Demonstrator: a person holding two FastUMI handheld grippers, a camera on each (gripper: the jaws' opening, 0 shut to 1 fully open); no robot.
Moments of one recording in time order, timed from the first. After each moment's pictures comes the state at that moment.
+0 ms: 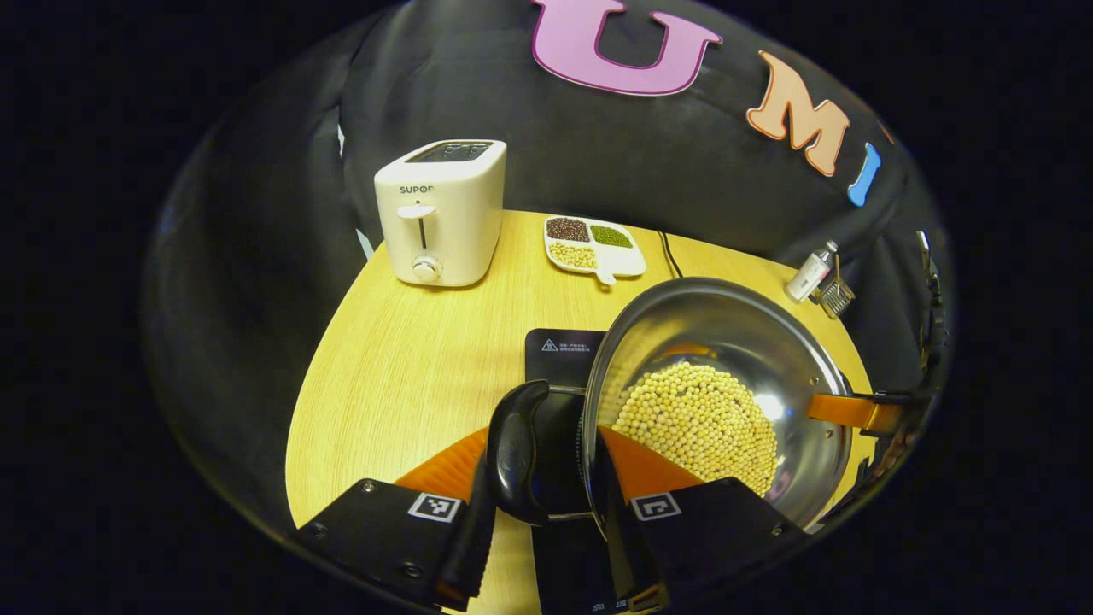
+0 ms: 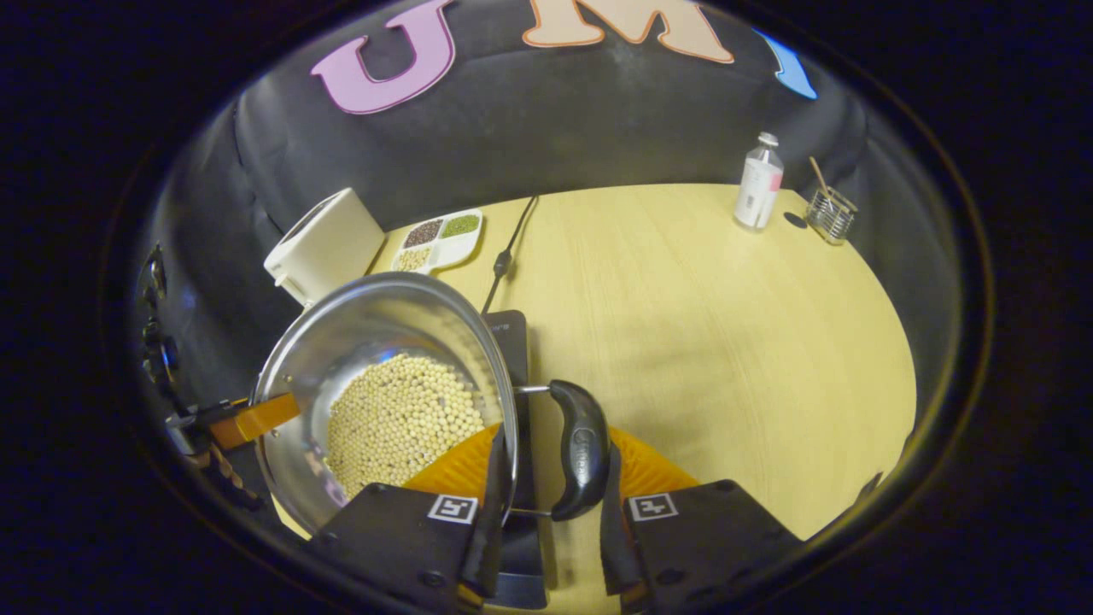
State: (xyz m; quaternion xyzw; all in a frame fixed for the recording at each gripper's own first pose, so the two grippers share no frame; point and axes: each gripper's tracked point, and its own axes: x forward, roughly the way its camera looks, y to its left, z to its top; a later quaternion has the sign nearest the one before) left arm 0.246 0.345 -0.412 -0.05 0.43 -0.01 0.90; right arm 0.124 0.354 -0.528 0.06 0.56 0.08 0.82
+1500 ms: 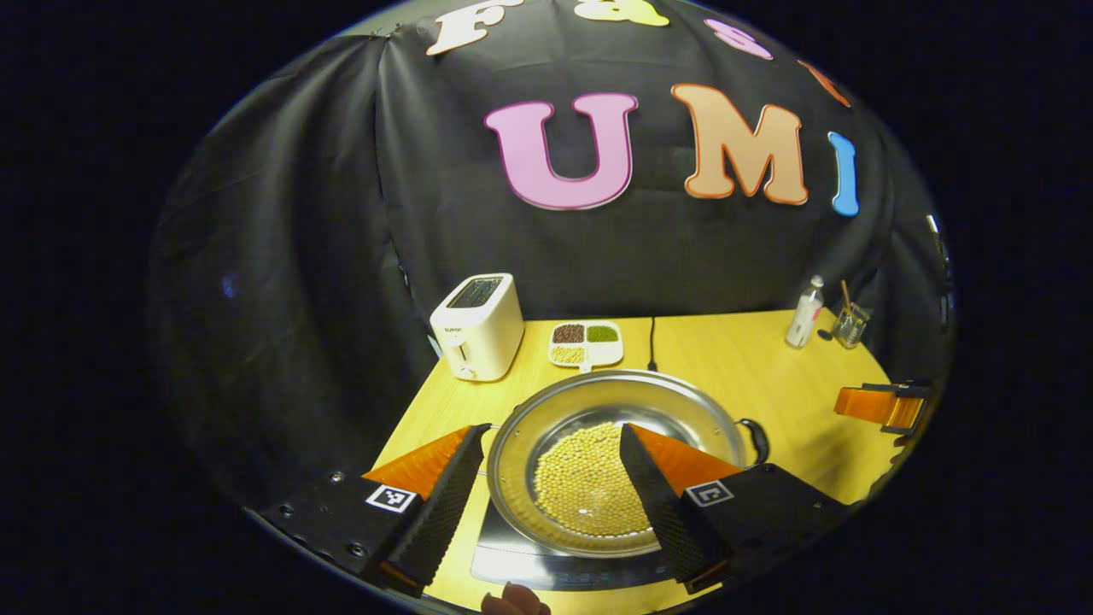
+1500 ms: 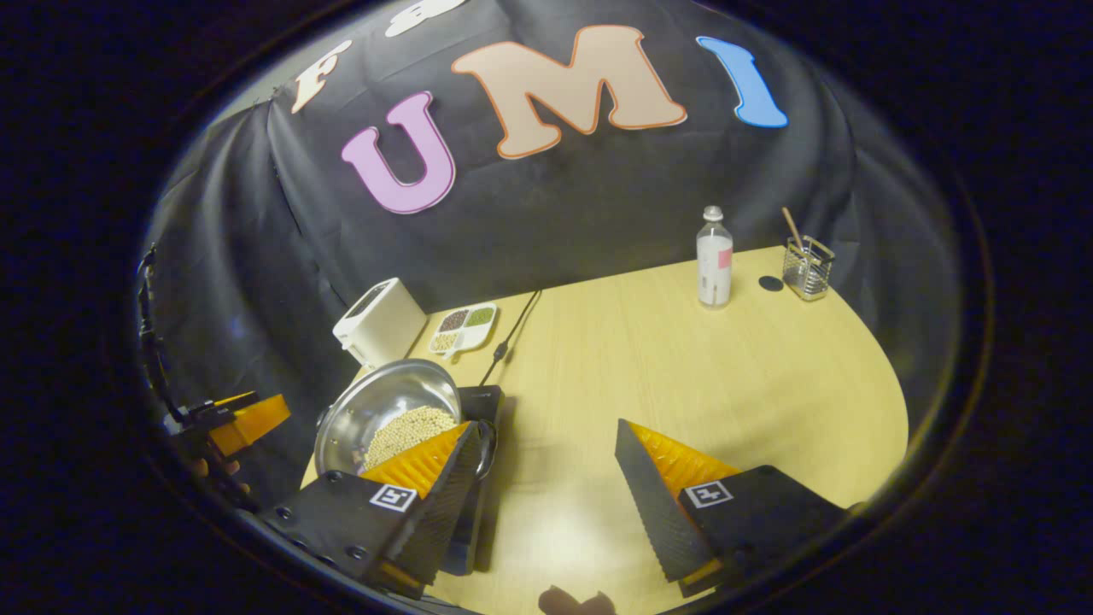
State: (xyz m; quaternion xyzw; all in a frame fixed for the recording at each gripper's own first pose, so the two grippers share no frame) left arm 0.193 0.225 -0.239 0.06 0.26 0.10 0.96; right arm 0.148 0.227 -0.413 0.15 0.44 0.14 0.88
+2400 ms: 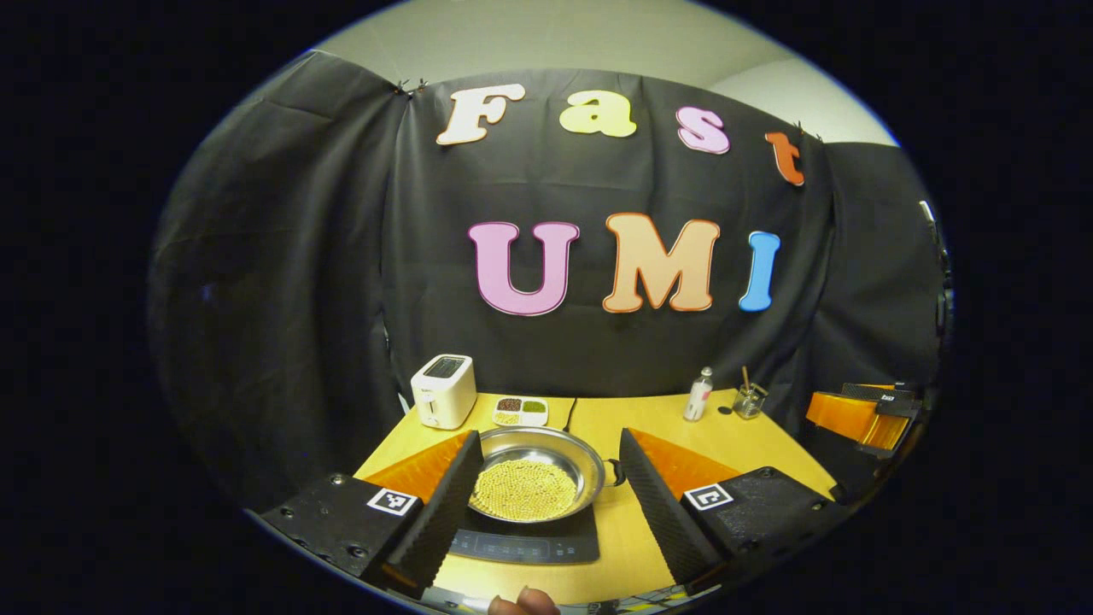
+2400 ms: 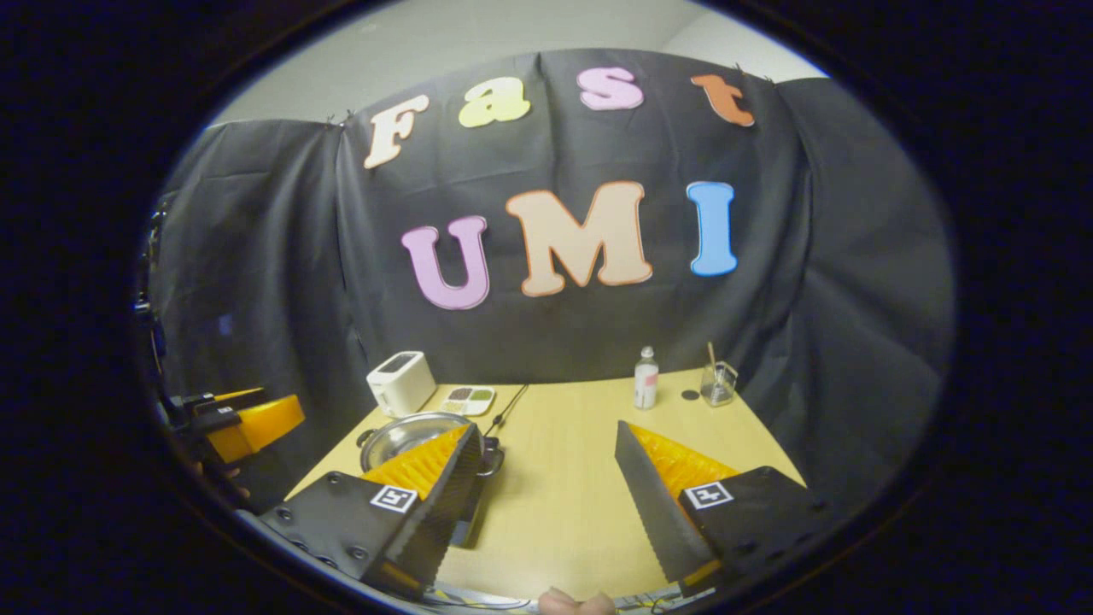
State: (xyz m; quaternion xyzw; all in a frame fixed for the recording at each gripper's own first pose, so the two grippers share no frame) left arm 0.064 0.123 -0.088 0.00 0.11 0.03 0.99; right arm 0.052 0.151 -0.170 0.07 0.25 0.12 0.96
